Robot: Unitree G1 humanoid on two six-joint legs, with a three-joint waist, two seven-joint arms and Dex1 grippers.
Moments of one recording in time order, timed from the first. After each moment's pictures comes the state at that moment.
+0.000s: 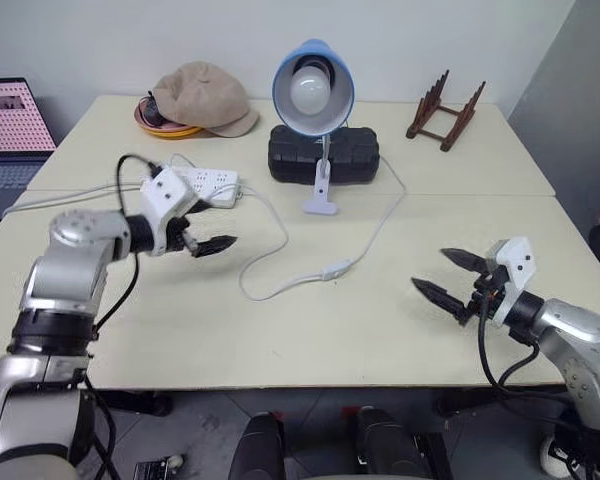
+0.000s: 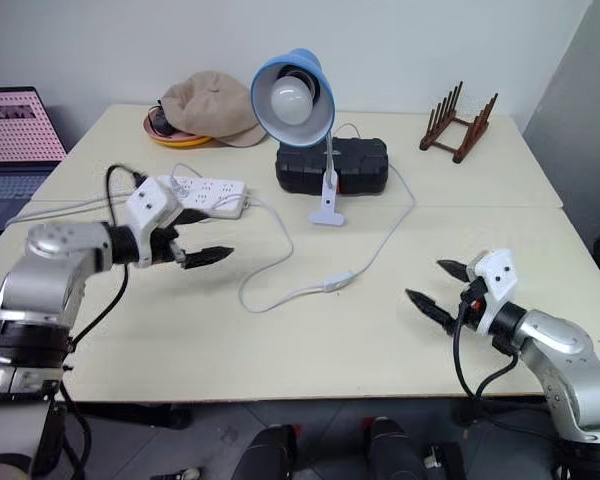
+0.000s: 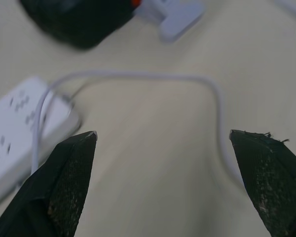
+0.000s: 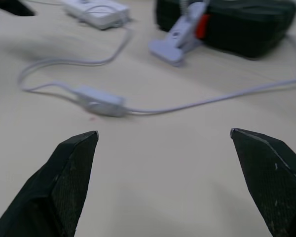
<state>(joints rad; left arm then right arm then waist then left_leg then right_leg) -0.65 0.83 -0.07 0.17 -0.22 0.40 -1.13 -0.03 -0.67 -0.15 -0.42 0.56 0.54 0.77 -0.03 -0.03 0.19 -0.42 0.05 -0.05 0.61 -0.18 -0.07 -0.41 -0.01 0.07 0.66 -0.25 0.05</state>
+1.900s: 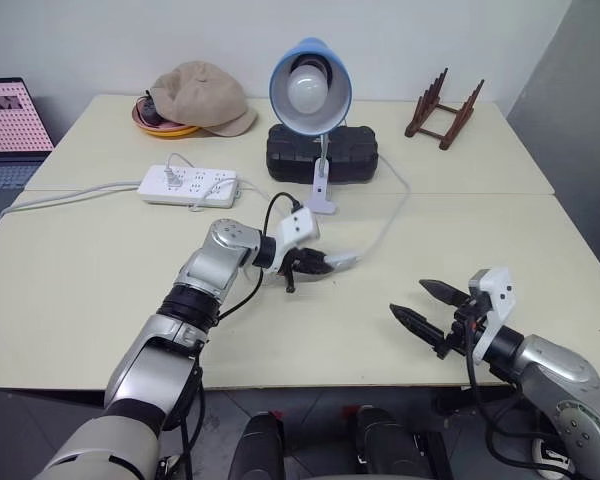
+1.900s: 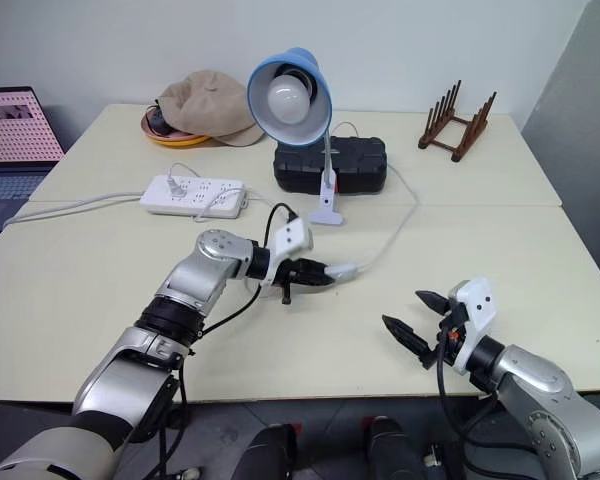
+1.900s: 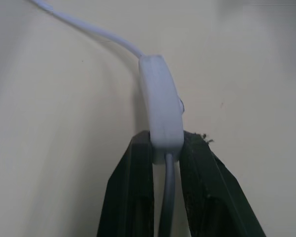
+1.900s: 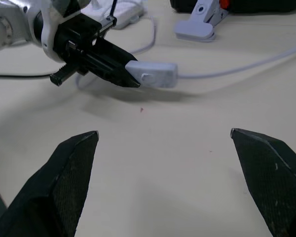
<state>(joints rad) -0.82 0.37 -0.22 0.45 -0.18 0.48 -1.23 0.13 -0.47 -0.18 -0.62 0.77 0.73 0.49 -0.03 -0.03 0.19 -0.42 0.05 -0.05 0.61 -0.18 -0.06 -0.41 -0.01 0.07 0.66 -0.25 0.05</state>
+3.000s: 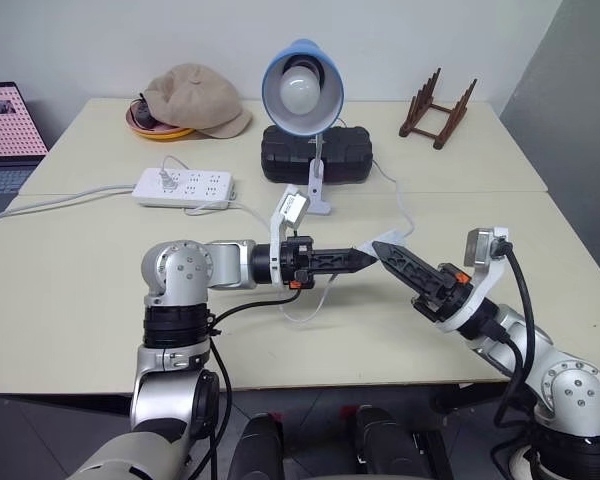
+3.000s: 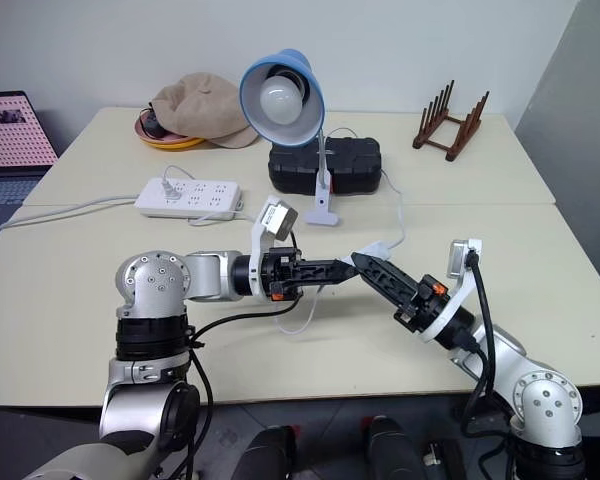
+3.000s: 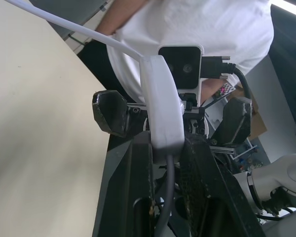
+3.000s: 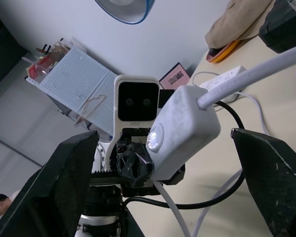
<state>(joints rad) -0.72 0.23 0.18 0.00 -0.93 1.50 -0.85 -0.10 -0.37 -0.17 -0.50 1.55 0.82 0.17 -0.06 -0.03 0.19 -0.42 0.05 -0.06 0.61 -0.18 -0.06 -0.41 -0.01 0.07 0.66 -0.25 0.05</state>
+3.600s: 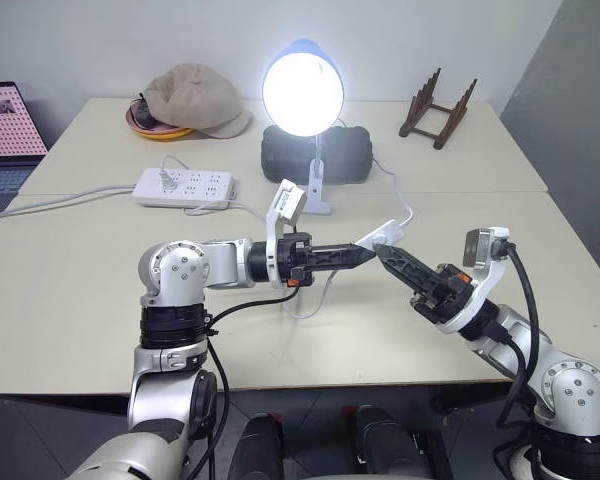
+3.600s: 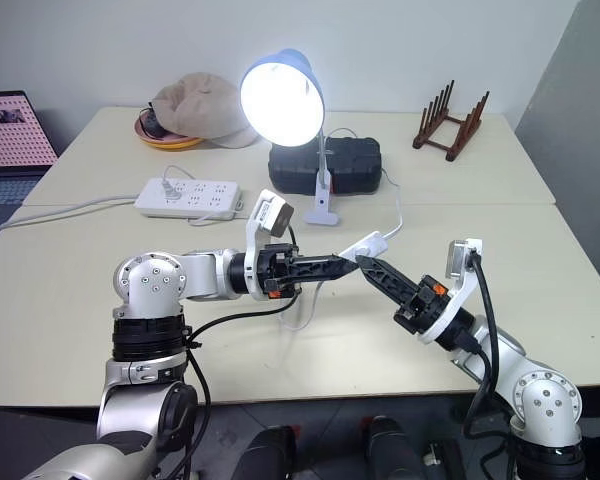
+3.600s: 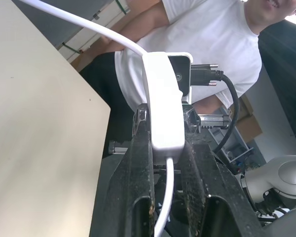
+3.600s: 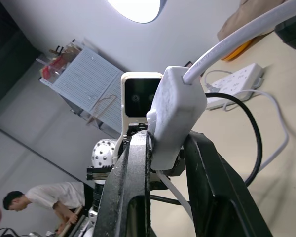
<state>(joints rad) -0.72 0.25 0.18 0.00 -0.99 1.47 -0.84 -0.10 -0.38 -0.16 -0.49 1.59 0.81 0.20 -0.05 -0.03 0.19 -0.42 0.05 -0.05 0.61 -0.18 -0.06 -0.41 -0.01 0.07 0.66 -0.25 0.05</state>
